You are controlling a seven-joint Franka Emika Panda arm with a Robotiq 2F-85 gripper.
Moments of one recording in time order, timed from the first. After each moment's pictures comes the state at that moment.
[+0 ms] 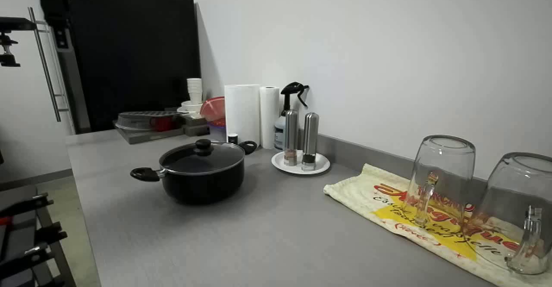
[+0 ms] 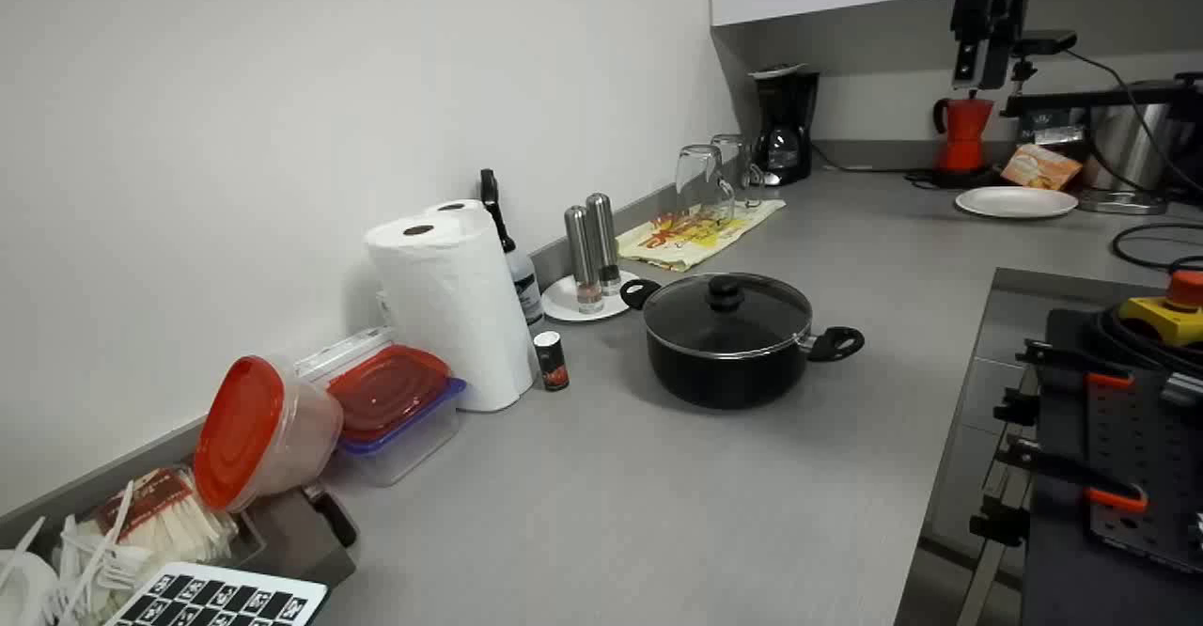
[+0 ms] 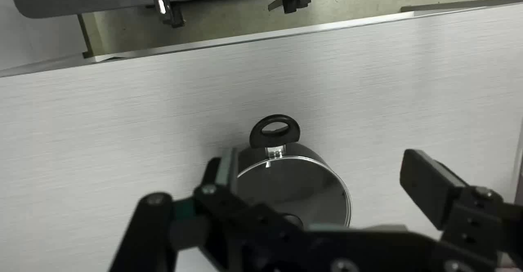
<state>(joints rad) -0.03 -0.81 -0.09 -2.63 0.06 1.82 0.03</state>
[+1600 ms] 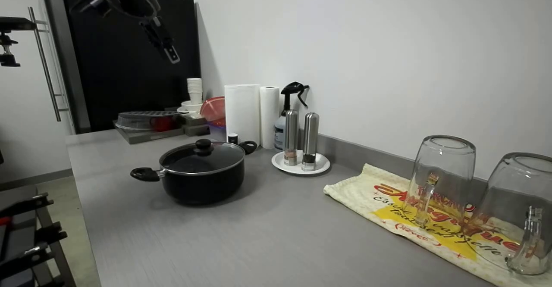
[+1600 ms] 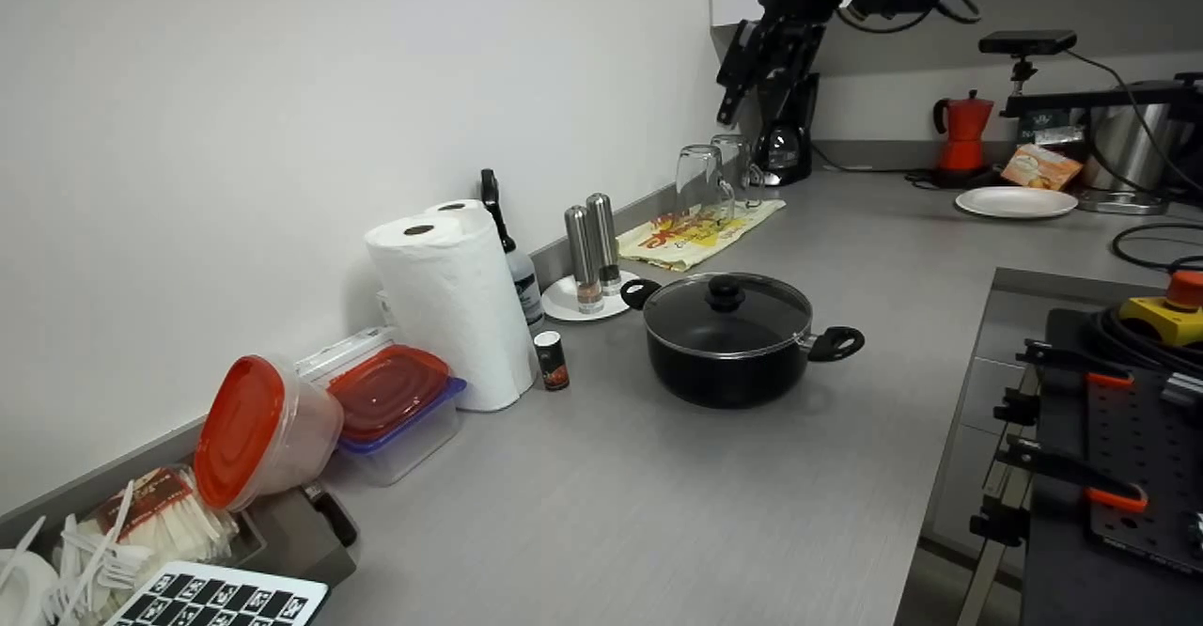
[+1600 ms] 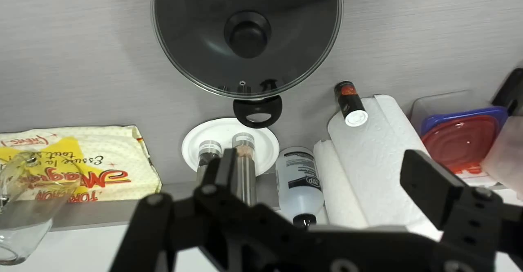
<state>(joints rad) -0.05 -0.37 0.16 -2.53 -0.03 2.60 0.26</state>
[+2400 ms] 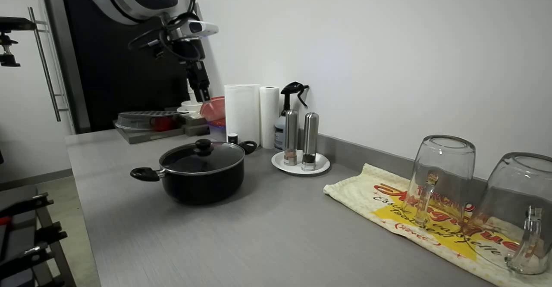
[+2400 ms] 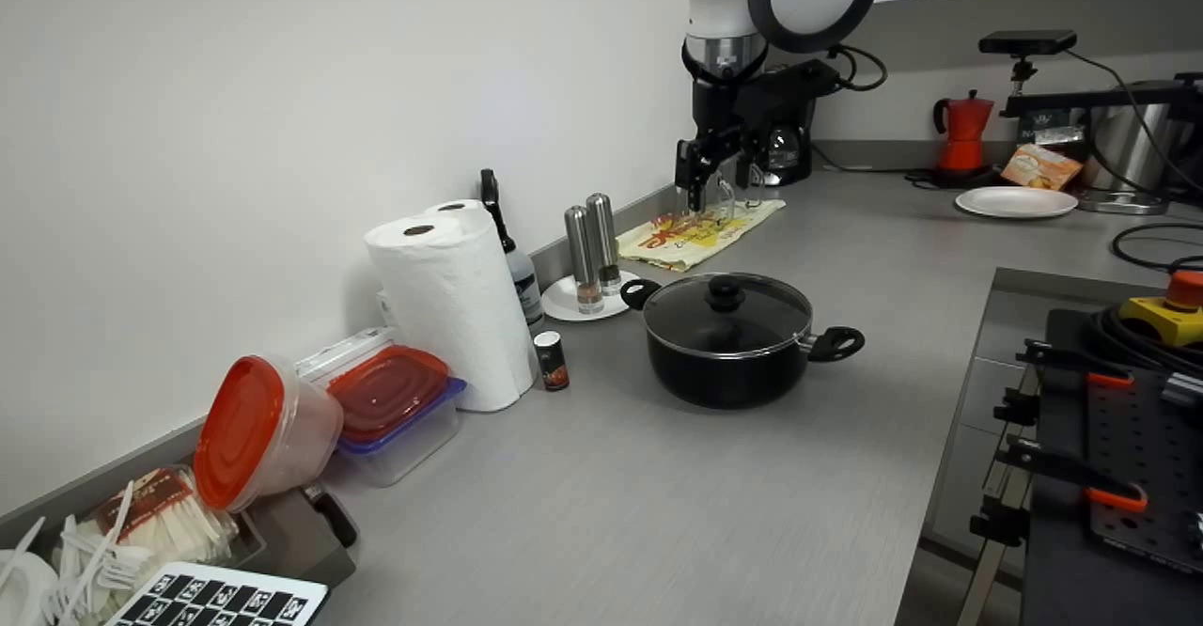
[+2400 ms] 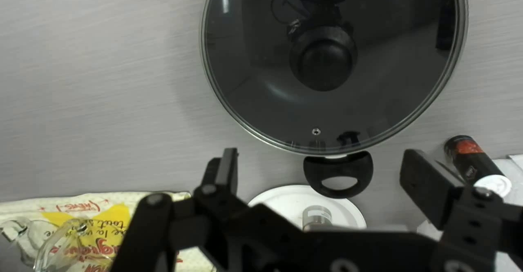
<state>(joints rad) -0.06 0.08 0.12 -2.21 -0.33 2.42 0.54</state>
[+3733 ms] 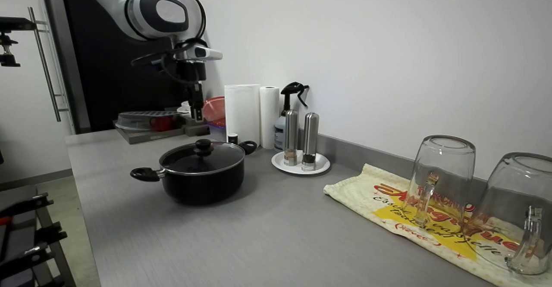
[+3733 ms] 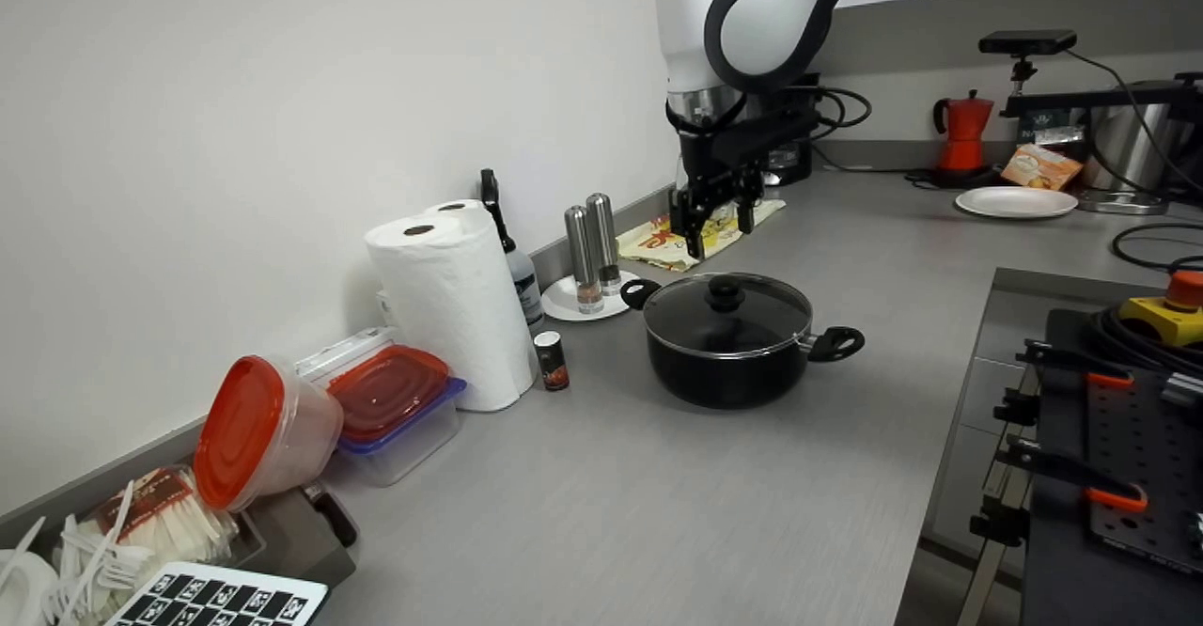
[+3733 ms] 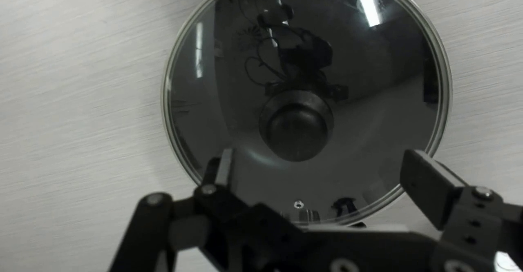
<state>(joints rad) 0.05 0.22 0.04 -2.12 -0.20 2.33 0.53</state>
